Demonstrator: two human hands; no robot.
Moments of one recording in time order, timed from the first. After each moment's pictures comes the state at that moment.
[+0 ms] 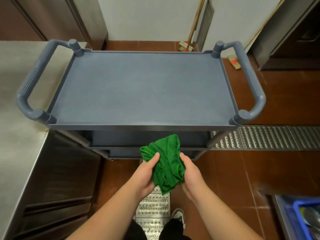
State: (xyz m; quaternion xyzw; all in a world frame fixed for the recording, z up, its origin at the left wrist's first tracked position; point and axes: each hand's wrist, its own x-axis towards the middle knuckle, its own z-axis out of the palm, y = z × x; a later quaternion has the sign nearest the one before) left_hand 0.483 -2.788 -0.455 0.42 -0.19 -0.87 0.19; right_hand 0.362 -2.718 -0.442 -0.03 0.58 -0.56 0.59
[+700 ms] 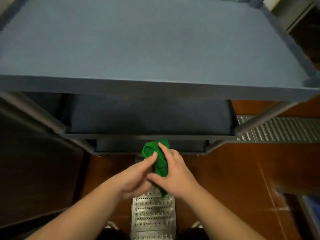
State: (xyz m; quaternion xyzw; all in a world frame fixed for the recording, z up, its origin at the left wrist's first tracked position) left_hand 0.571 -2.858 -0.690 0.30 -0.23 -0.93 0.04; right_hand 0.437 -2.779 -0.687 -0.50 0.77 -0.18 0.36
